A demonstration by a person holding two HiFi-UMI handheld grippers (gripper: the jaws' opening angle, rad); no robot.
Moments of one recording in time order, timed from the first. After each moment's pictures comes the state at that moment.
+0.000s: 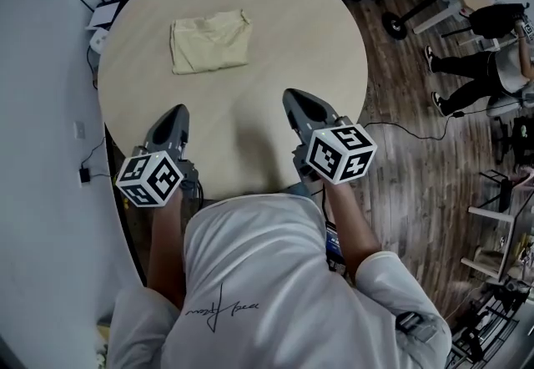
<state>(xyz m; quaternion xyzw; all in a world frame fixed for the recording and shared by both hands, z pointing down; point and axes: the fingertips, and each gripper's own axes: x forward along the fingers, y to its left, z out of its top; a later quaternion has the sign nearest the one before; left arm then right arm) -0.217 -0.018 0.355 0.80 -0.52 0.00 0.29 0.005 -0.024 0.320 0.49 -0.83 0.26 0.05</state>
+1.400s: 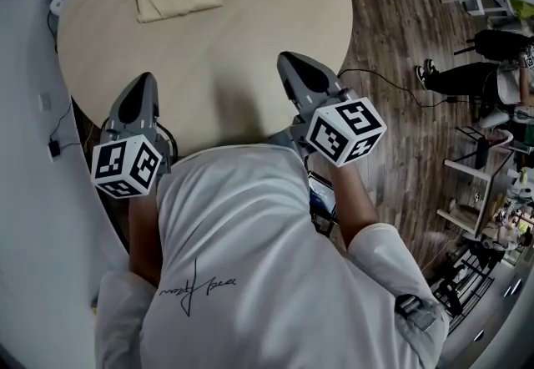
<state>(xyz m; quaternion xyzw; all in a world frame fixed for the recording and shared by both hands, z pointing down) -0.225 0.011 0.368 0.81 -0.53 0.05 0.23 0.015 0.017 0.320 0.49 -0.84 0.22 0.09</state>
